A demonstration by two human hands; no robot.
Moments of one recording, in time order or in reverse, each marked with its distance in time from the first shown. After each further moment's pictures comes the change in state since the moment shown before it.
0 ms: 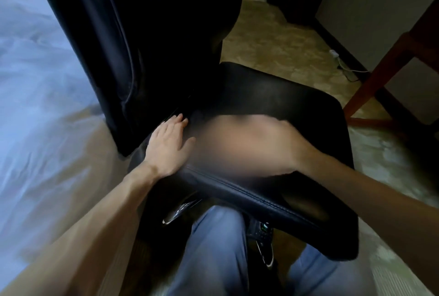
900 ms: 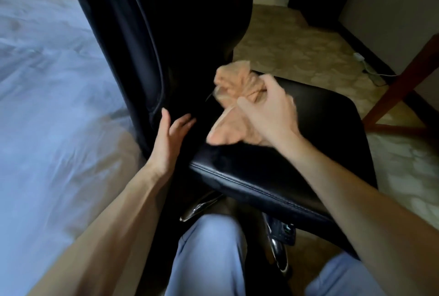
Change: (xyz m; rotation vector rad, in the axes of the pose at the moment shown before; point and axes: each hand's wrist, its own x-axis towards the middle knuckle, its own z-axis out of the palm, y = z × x) left_hand -0.025 0.014 -0.031 -1.390 0.058 -0.307; right_hand 0.032 -0.048 -0.008 0.436 0.477 0.038
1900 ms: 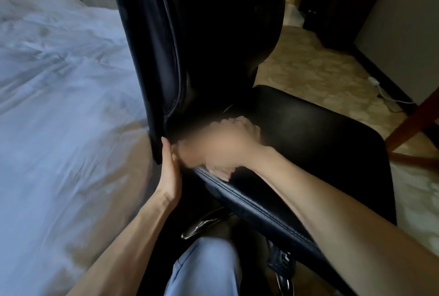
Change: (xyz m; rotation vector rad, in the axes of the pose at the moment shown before) left_hand 0.017 -0.041 -0.026 -0.240 0.218 -0.071; right_hand 0.025 -0.029 0.086 -0.506 -0.682 -0.543
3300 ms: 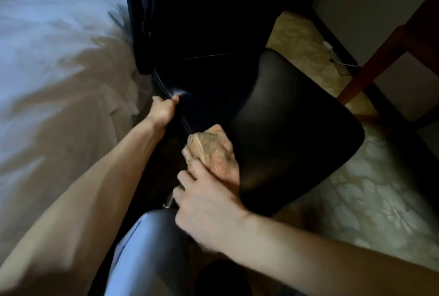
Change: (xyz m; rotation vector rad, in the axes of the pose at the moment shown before) left_hand 0.099 -0.015 0.080 0.637 0.070 -0.041; right_hand -0.145 -0.054 0.043 -0.701 -0.218 -0.325
